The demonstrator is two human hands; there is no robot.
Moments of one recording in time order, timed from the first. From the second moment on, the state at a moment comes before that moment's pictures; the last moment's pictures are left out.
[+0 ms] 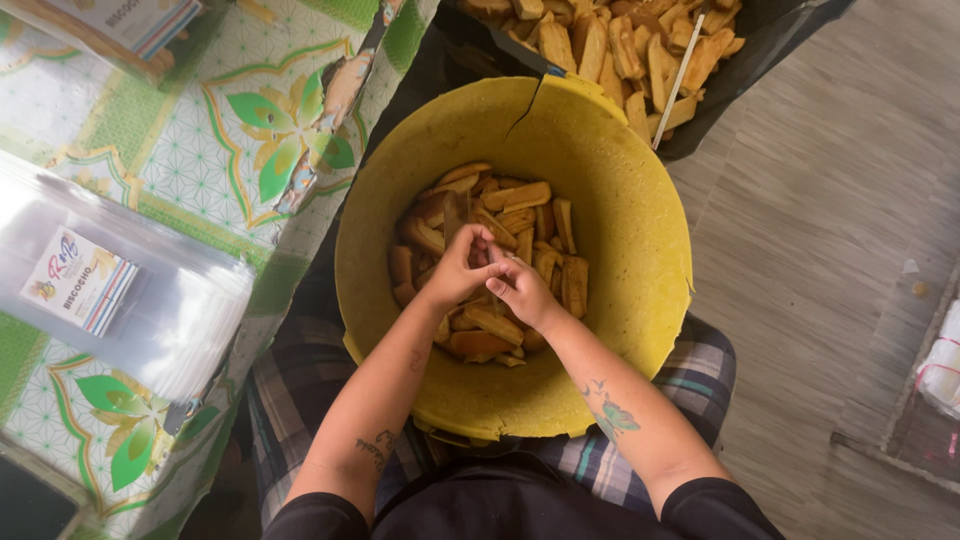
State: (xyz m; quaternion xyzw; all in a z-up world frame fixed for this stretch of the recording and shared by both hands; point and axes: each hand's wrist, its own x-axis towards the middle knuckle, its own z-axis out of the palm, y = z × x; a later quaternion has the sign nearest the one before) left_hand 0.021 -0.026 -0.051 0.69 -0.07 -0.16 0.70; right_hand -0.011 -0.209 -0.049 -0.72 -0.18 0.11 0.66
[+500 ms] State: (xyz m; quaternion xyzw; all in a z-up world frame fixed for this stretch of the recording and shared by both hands) left_hand 0.020 -0.027 -0.062 0.74 -0.08 -0.12 0.65; right_hand -0.009 -0.206 -0.063 -0.74 -0.14 0.11 0.65
